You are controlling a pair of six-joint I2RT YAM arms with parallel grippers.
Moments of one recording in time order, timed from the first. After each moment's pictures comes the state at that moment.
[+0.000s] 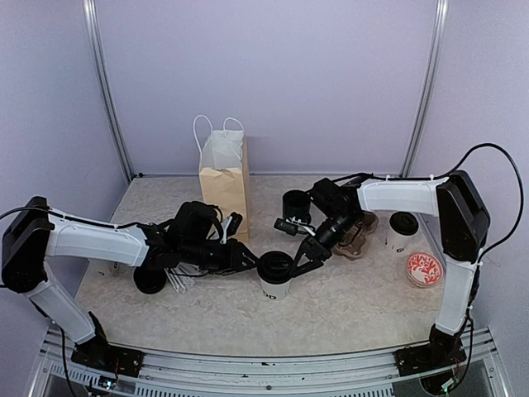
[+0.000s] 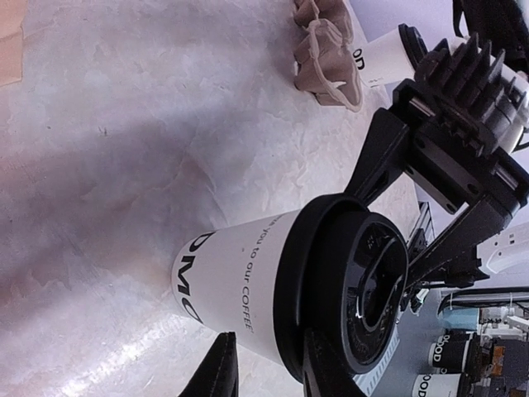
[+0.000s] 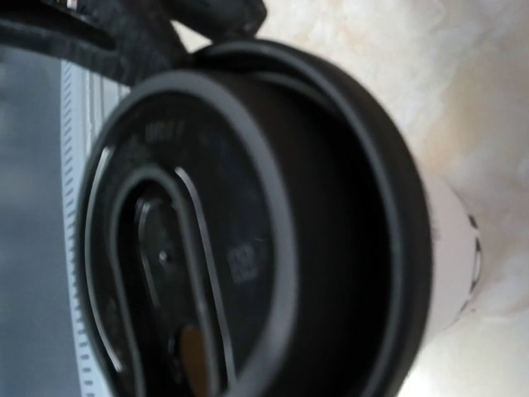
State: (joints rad) left arm -0.87 1.57 0.83 0.10 0.31 -0.79; right arm 0.66 1.94 1.42 -0.87 -0.86 -0.40
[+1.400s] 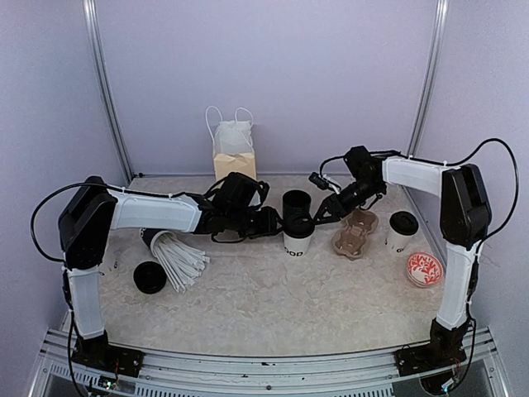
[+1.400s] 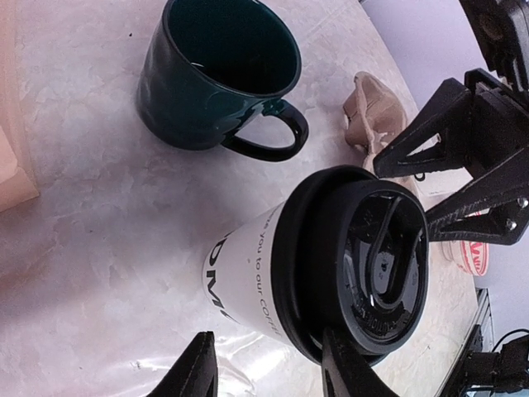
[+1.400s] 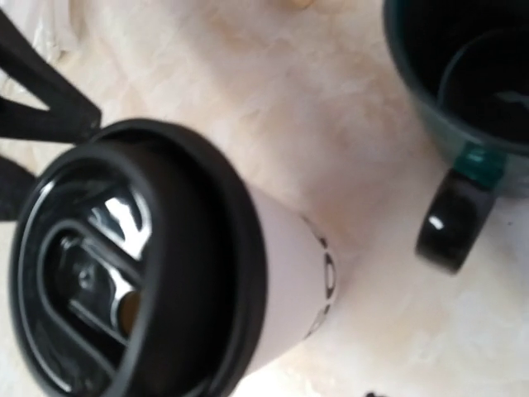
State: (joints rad) left arm -0.83 1.99 1.38 -0.03 0.13 -0.66; right arm 0.37 2.01 1.62 -0.79 -0.69 -0.34
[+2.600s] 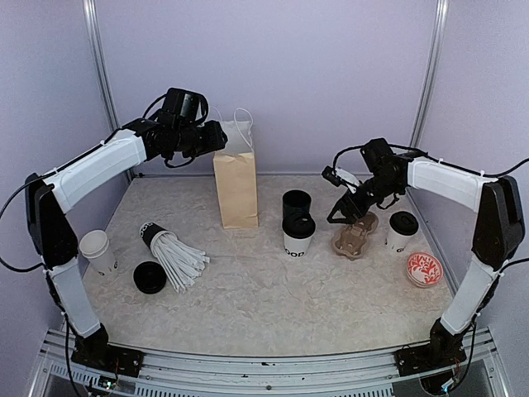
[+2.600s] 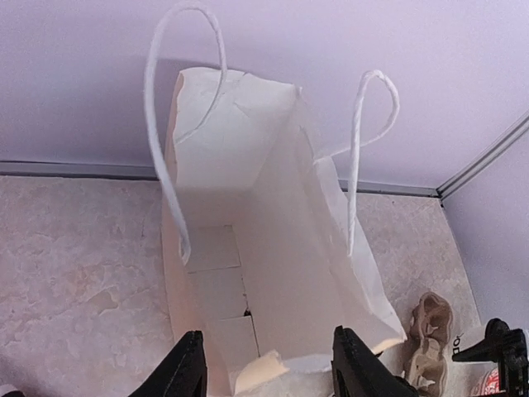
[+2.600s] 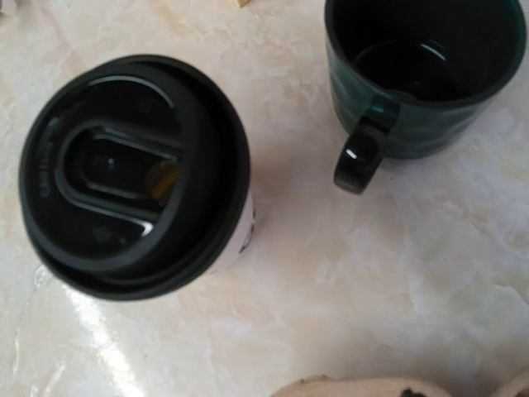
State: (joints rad) left arm -0.57 1.76 1.75 -0.47 -0.18 -0.50; right arm 0.37 1.74 1.42 -0.71 -0.46 -0.44
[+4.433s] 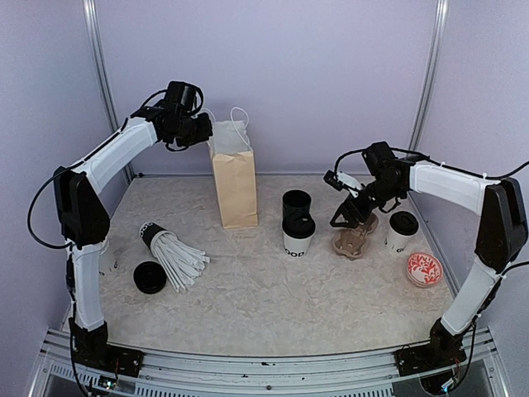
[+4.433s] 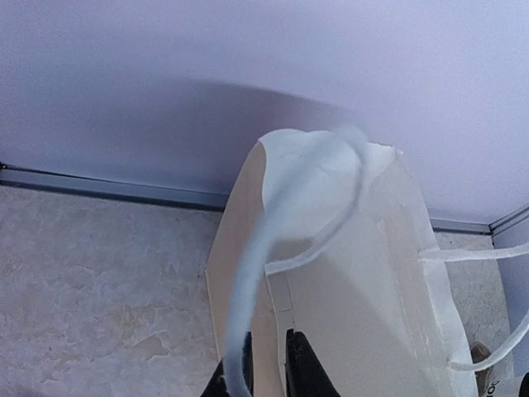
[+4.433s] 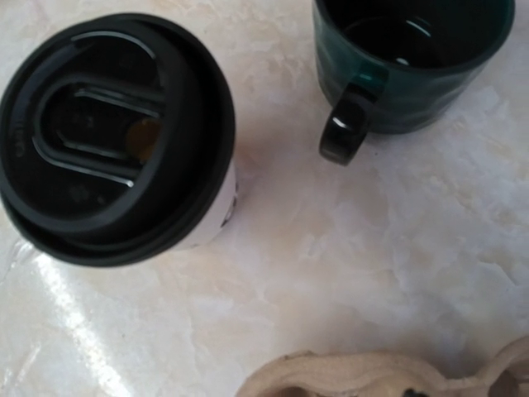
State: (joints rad) left arm -0.42 2.10 2.21 -0.67 -0.16 -0.47; right arm 0.37 1.70 1.35 -0.68 -0.42 -0.47
